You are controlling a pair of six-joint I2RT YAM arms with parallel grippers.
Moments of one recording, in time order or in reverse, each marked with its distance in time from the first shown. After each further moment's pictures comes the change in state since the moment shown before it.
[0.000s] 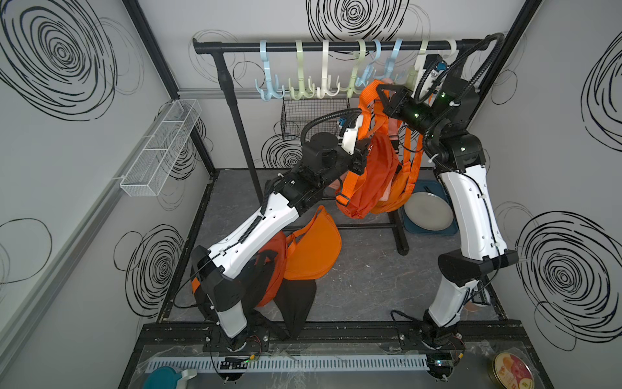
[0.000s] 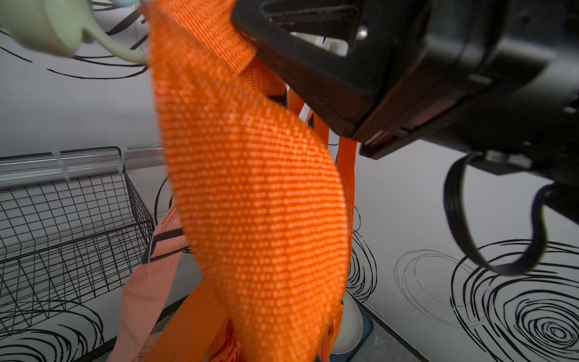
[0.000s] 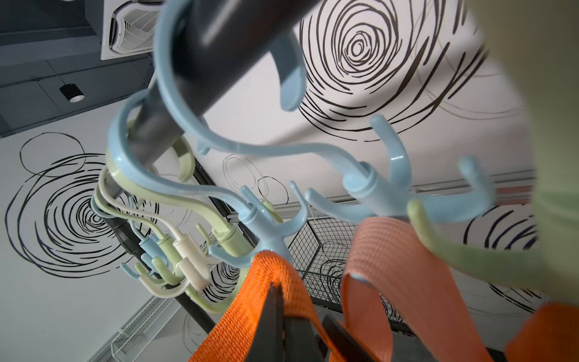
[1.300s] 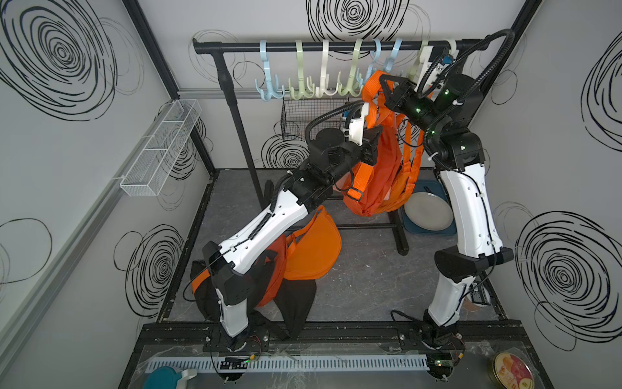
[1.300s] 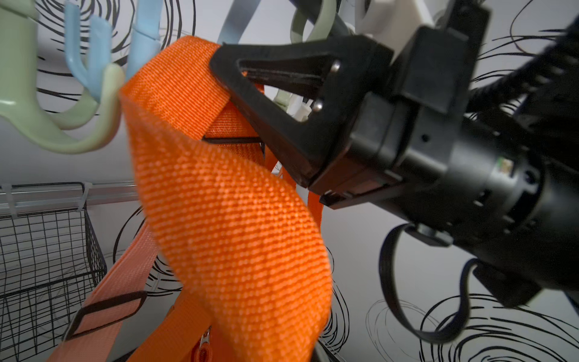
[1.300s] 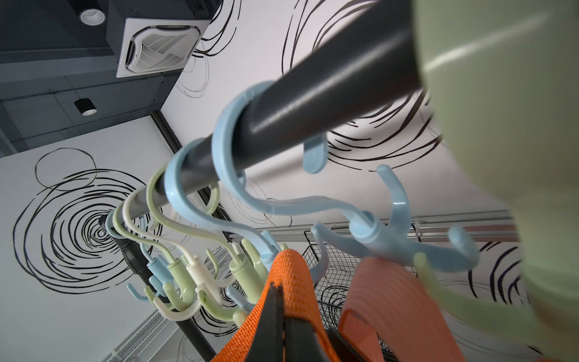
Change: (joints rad) left arm -0.032 0.097 0.129 0.119 -0.023 -0.093; right arm 0.002 0.079 0.122 0.055 0.032 -0.003
